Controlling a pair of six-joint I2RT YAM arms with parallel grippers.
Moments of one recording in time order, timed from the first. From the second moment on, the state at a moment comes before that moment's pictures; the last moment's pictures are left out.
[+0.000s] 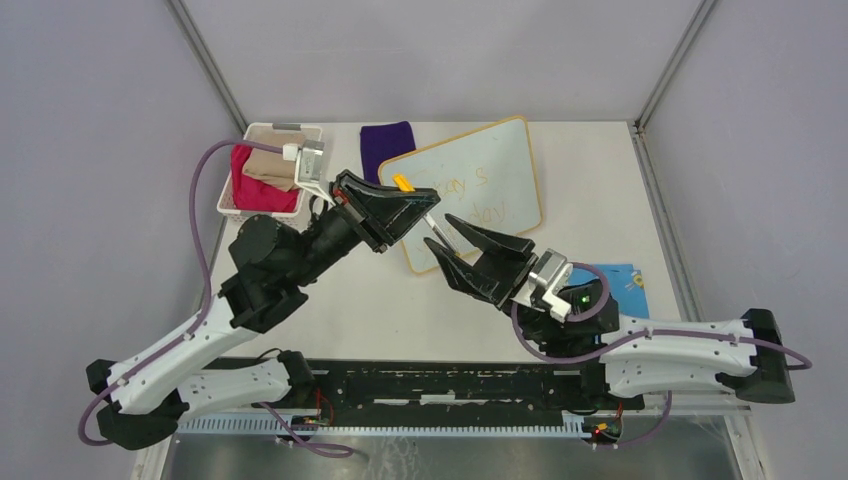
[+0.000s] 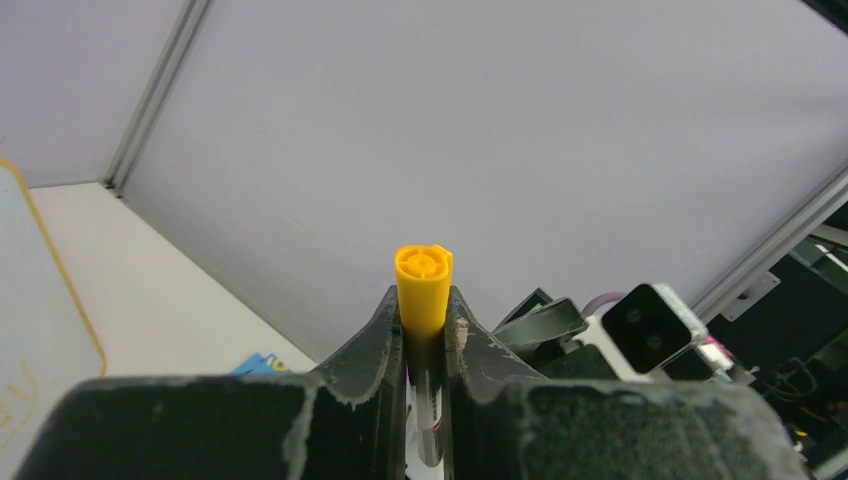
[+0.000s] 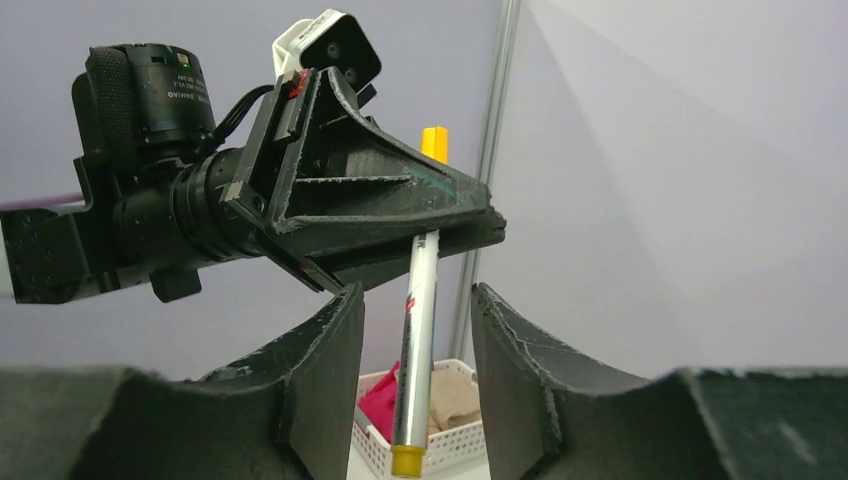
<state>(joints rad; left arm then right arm) -0.99 0.90 1.12 0.21 0.03 -0.70 1.40 1.02 0.76 1.05 0.31 -0.44</state>
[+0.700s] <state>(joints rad) -0.99 0.67 1.09 -0.24 0.15 -0.43 1.39 0.92 0.95 0.15 0.16 -0.17</state>
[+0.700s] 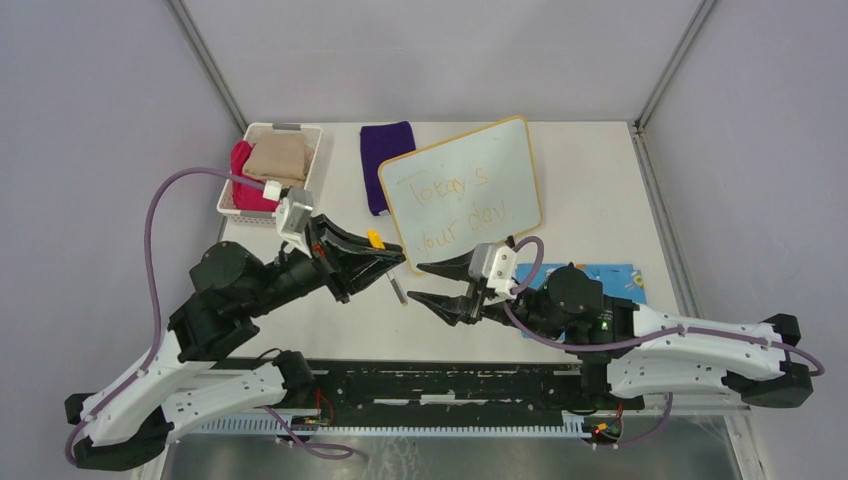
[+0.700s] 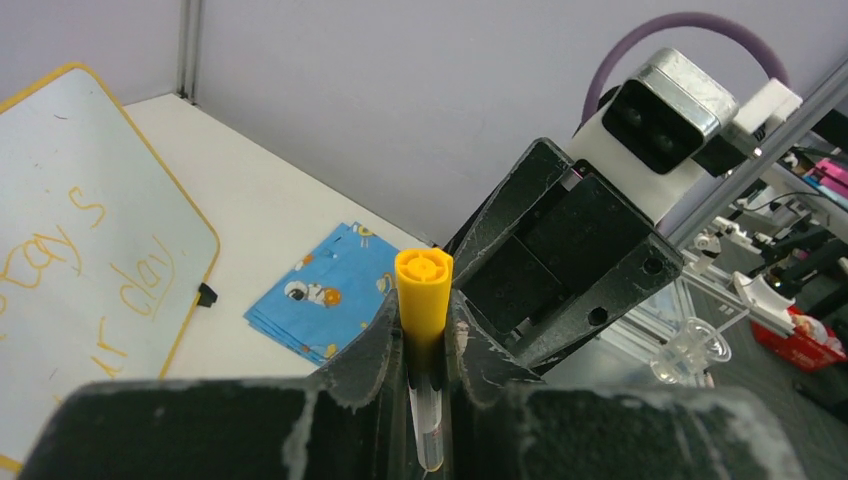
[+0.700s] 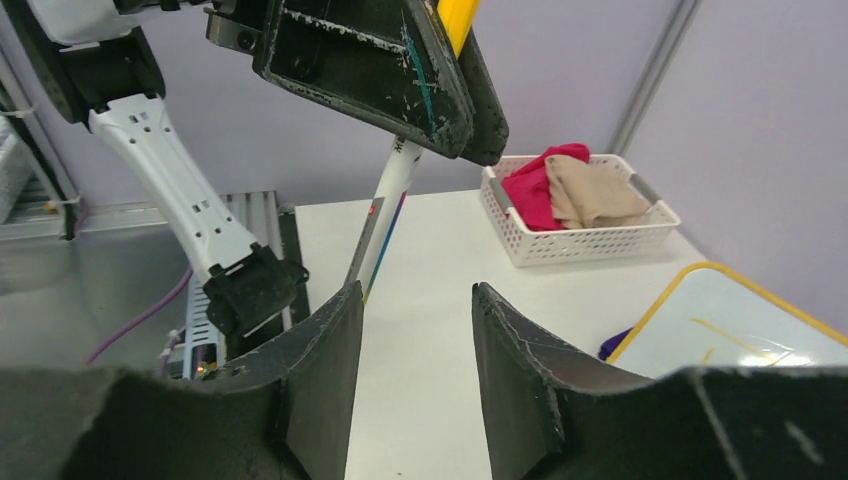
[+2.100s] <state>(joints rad) -0.99 0.68 1.02 -0.18 0.14 -0.40 1.19 0.97 0.81 0.27 -0.20 0.09</state>
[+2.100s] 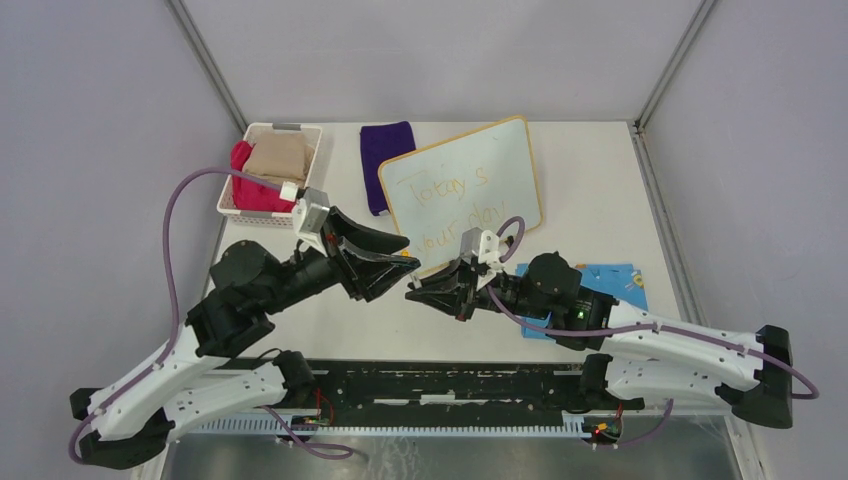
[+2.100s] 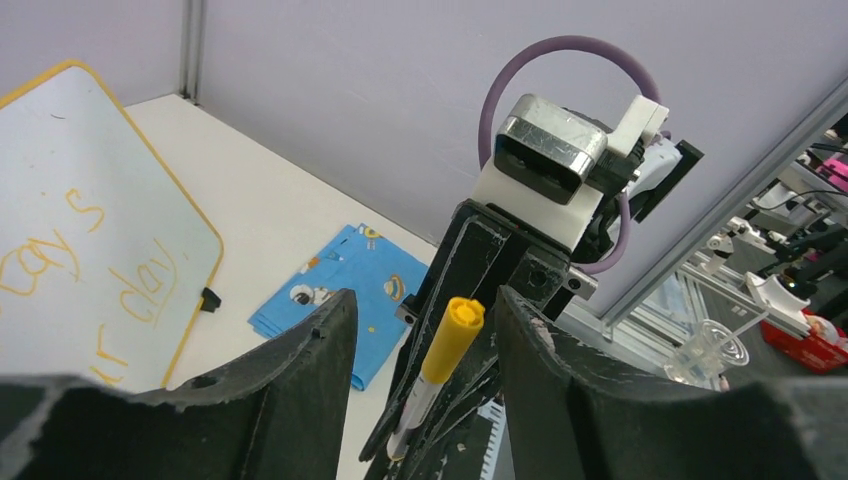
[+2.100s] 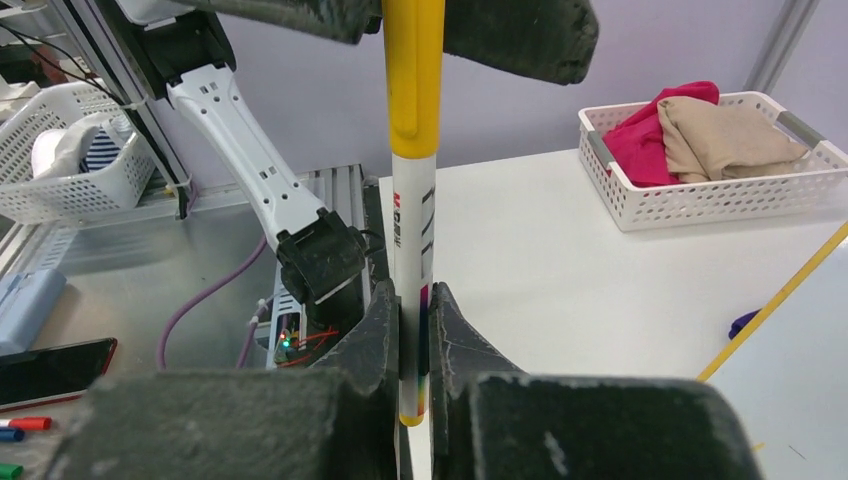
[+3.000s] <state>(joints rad) -0.98 0.76 0.92 -0.04 0.27 -0.45 1.17 0.94 0.75 0.28 -0.21 0.15</state>
